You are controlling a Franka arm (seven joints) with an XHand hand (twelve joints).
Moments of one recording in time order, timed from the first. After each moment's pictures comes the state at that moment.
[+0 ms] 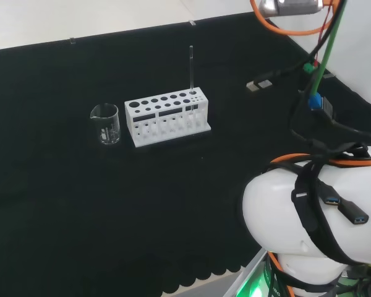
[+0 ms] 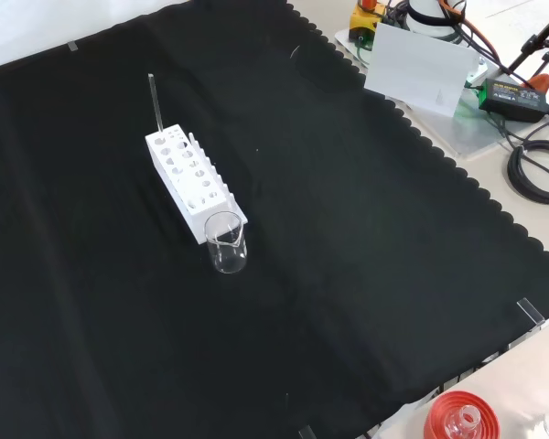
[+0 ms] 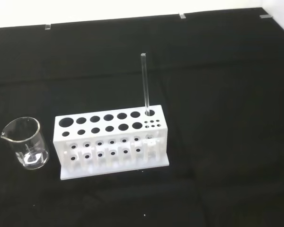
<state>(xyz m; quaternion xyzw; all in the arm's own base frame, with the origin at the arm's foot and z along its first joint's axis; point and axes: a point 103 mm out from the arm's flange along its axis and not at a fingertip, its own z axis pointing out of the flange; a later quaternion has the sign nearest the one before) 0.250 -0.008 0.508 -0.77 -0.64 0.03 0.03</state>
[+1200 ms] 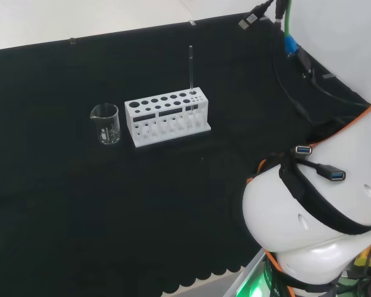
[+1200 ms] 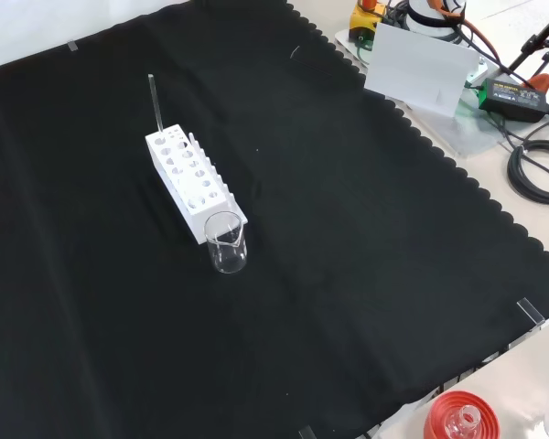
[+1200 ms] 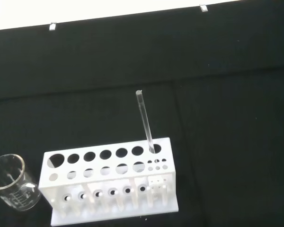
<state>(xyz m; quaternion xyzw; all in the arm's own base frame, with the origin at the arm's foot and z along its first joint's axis) 0.396 -0.069 0.490 -0.75 -0.66 0.03 0.07</state>
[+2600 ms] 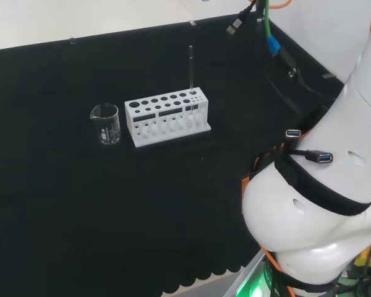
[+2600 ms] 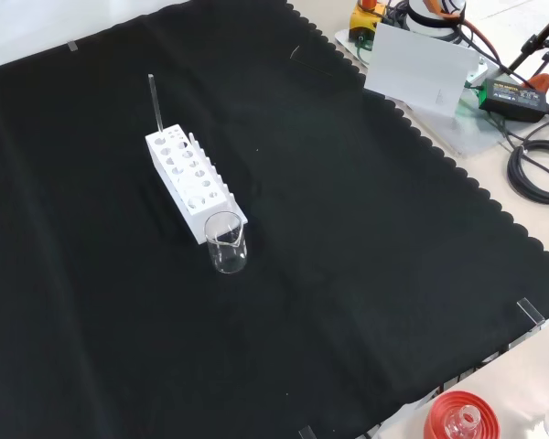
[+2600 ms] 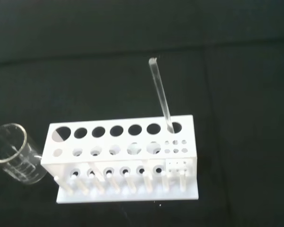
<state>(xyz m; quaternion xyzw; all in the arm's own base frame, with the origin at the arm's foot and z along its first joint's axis) 0.455 -0.078 0.421 -0.70 -0.70 0.06 0.13</state>
